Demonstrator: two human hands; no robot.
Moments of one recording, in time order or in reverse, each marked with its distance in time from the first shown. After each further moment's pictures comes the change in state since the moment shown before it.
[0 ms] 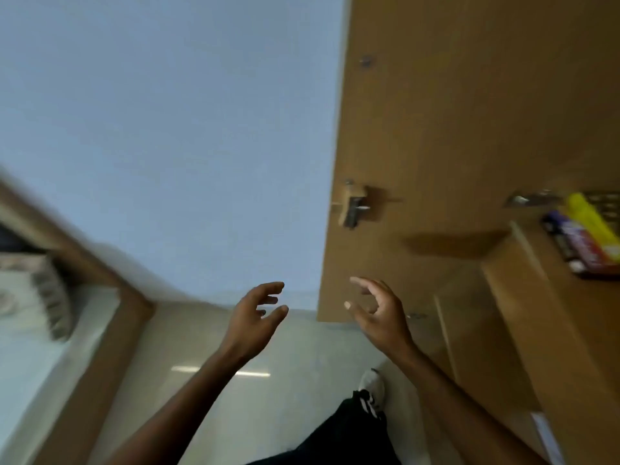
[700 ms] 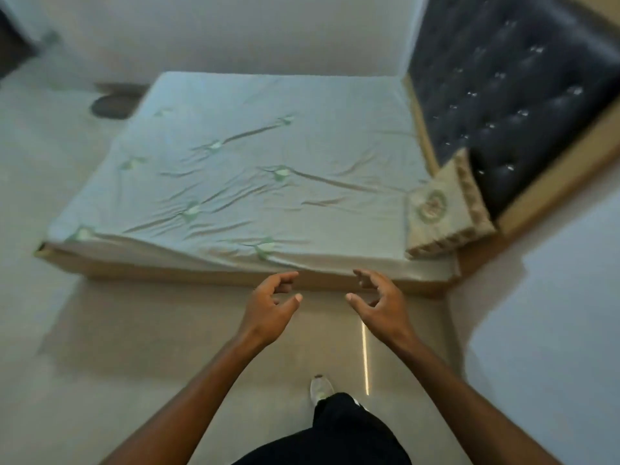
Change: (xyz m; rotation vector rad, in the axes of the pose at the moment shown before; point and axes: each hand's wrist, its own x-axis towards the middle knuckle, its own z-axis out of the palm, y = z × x) left_hand -0.360 -0.163 -0.286 -0.216 1.413 -0.618; right_hand -0.163 -0.287 0.495 0.025 -1.406 -0.702
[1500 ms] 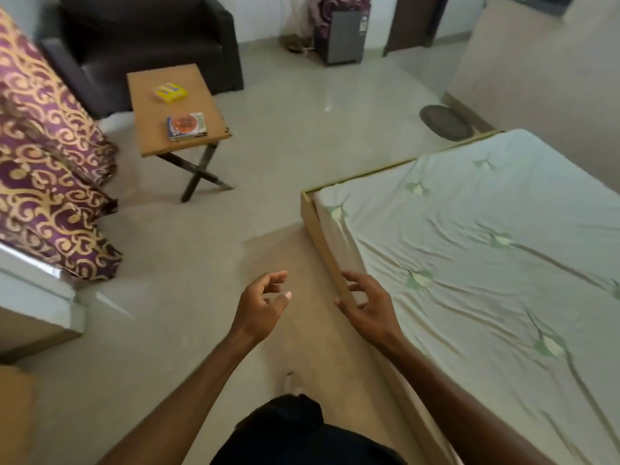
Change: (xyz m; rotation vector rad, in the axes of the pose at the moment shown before) left_hand 0.017 -0.188 -0.392 -0.299 1.061 -0.439; right_hand 0.190 -0.267 0.498 -0.076 -0.986 -0.590
